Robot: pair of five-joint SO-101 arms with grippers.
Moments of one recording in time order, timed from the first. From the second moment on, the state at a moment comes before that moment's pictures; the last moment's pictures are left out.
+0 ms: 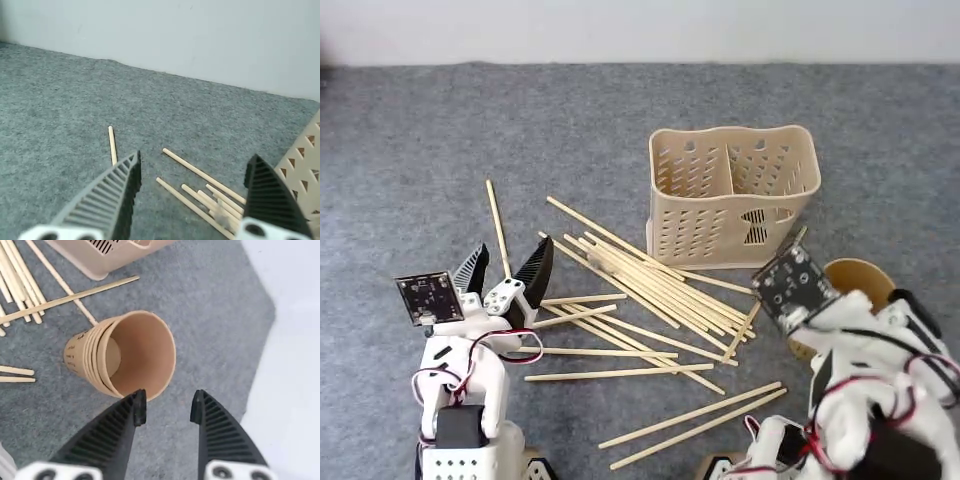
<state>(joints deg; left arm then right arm) -5.8 -103.2 96.8 36.6 18.9 22.9 -68.4 20.0 99.3 64.1</state>
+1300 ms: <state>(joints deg) -5.8 -103.2 96.8 36.6 18.9 23.7 -80.5 47.6 88.1 40.1</state>
